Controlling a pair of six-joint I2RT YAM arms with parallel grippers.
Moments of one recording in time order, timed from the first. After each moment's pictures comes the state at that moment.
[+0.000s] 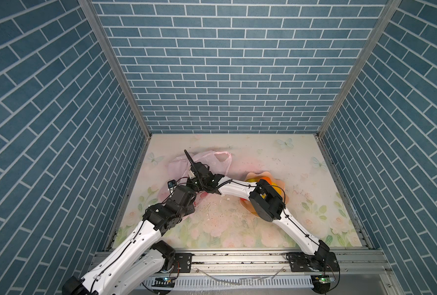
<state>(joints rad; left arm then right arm) -0.57 0.80 0.65 -0.85 -0.29 -0.83 1.07 2.61 2.10 -0.05 -0.41 0.86</state>
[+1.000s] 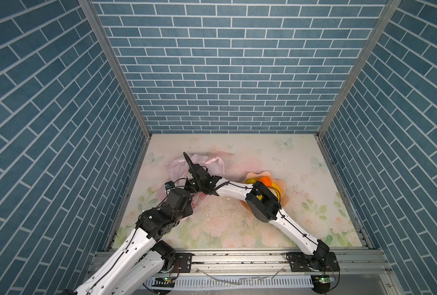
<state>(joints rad) -0.57 0.69 0.64 -0.89 -0.27 -0.82 1.07 2.68 2.18 -0.03 -0.41 0.94</state>
